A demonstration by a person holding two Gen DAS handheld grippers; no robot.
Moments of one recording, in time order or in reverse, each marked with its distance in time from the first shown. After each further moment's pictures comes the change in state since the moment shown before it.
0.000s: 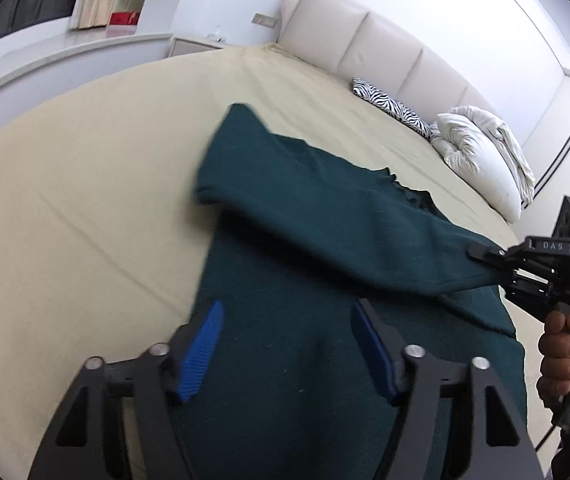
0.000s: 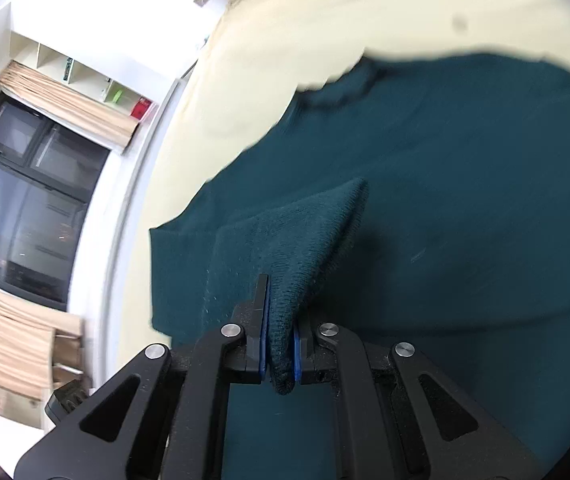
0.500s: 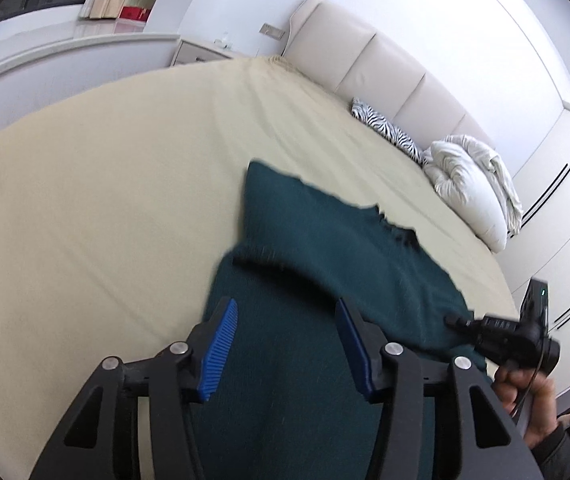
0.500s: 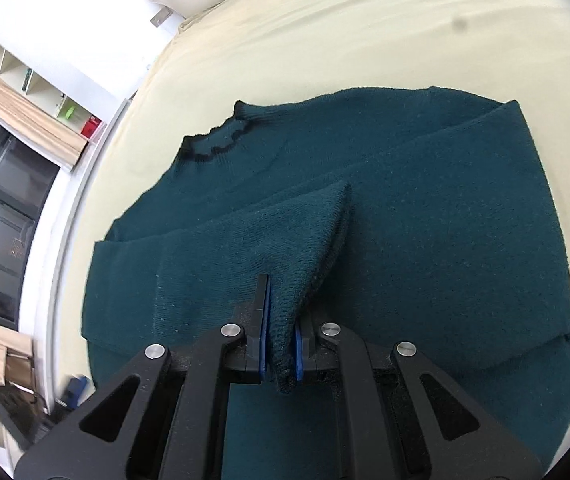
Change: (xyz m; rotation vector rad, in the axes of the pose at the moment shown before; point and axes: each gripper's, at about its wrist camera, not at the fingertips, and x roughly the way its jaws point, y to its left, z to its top) left arm -0.018 0.004 0.036 -0.066 -0.054 -0.060; right arm -0.028 -0.077 0.016 0.004 -0.069 -0.187
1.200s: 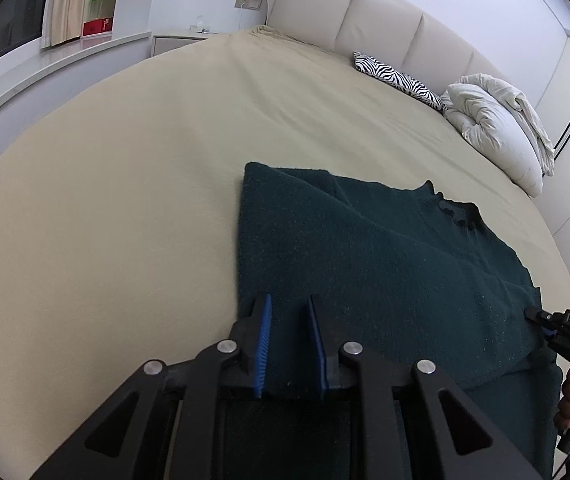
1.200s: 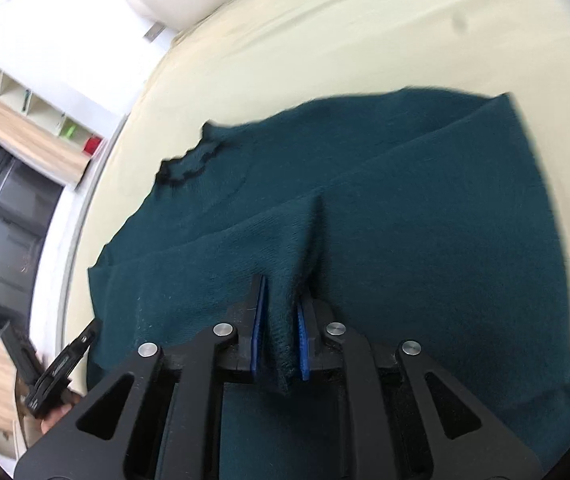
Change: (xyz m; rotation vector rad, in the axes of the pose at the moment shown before) left arm 0.096 0.005 0.050 0.180 0.134 0.124; right arm 0.009 -0.027 0.007 0.076 -0.045 0.009
